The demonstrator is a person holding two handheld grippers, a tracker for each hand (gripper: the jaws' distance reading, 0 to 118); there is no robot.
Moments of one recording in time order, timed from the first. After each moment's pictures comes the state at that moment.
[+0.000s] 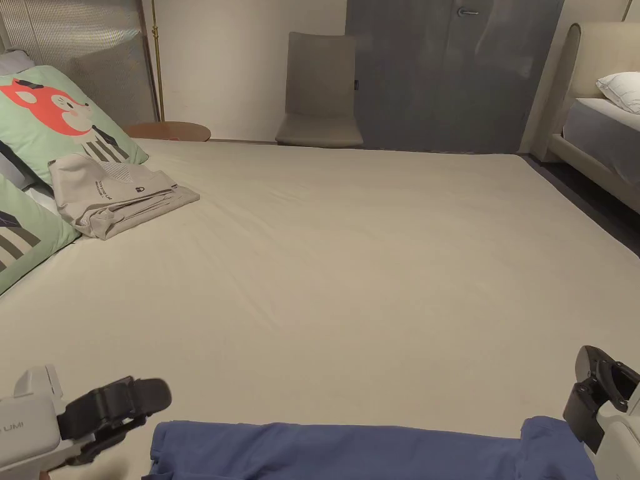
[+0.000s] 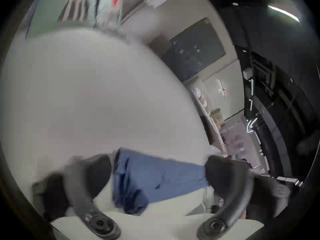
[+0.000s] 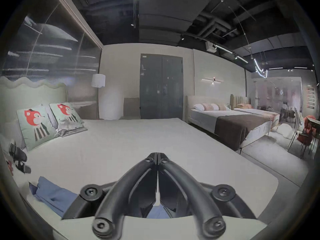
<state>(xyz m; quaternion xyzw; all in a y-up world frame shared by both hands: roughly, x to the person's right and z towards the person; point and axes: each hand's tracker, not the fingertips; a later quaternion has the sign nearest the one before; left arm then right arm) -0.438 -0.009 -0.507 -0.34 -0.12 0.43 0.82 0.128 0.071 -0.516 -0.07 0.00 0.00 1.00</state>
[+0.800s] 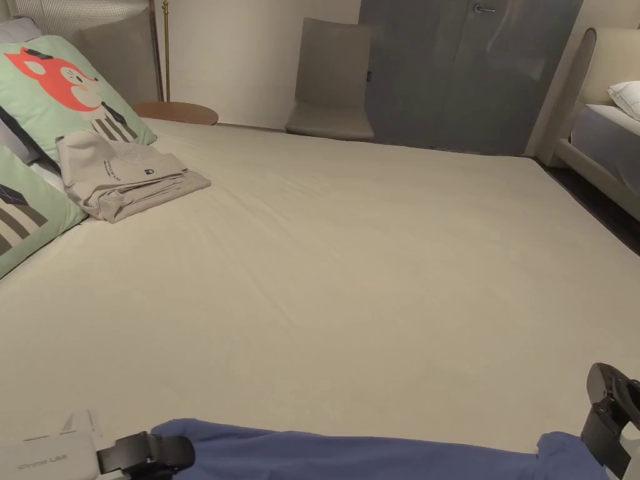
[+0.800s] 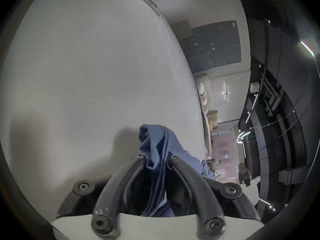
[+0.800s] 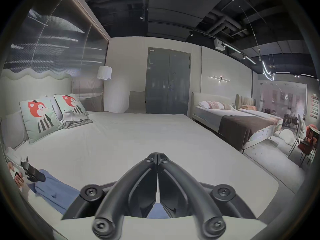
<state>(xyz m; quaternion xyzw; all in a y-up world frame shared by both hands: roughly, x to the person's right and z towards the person) -0.445 -0.067 -0.512 -0.38 -0.11 0.51 0.76 0.095 0.078 -0.518 -0.09 0.02 0.03 0.99</state>
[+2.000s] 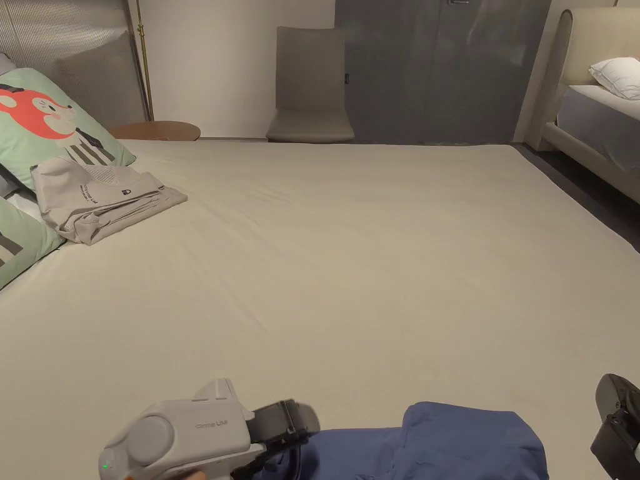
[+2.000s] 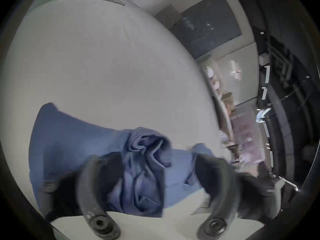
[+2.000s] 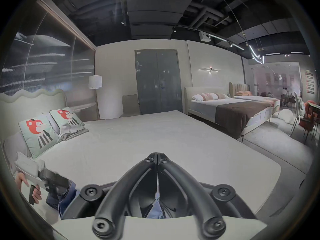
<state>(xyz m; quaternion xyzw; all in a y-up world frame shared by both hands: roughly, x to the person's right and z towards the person) -0.258 -0.020 -0.583 -0.41 -0.12 0.40 0.81 0.164 0.064 -0.498 -0.10 0.00 -0.05 0.99</state>
